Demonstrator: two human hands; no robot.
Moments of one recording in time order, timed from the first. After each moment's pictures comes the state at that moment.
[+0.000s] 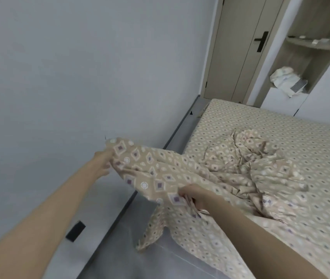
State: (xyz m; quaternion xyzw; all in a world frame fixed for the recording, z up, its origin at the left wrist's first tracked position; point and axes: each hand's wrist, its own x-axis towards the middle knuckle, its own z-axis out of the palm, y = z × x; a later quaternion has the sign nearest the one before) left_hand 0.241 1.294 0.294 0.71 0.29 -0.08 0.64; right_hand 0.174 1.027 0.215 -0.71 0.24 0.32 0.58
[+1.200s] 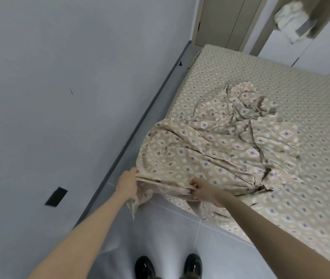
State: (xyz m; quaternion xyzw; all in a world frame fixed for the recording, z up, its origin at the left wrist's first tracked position) left_hand 0.180 1.207 0.070 0.96 -0.04 -0.21 0.18; right_hand 0.120 0.960 0.128 -0.82 0.15 0.38 0.39
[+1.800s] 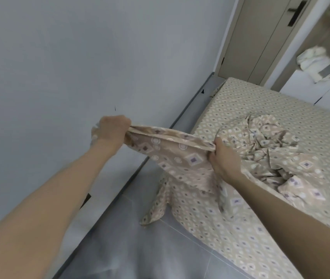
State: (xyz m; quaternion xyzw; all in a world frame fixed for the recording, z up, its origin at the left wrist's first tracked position) left_hand 0.261 1.316 0.265 0.99 -0.04 0.07 -0.12; right_hand 0.199 1.016 0.229 -0.98 0.07 -0.05 0.16
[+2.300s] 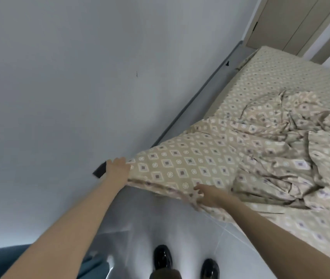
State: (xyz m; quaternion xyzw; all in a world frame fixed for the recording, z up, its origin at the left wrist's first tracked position) left_hand 0.159 1.385 0.082 0.95 -0.05 -0.26 -0.18; right_hand 0.128 1.092 0.083 -0.89 -0.03 0.43 0.14
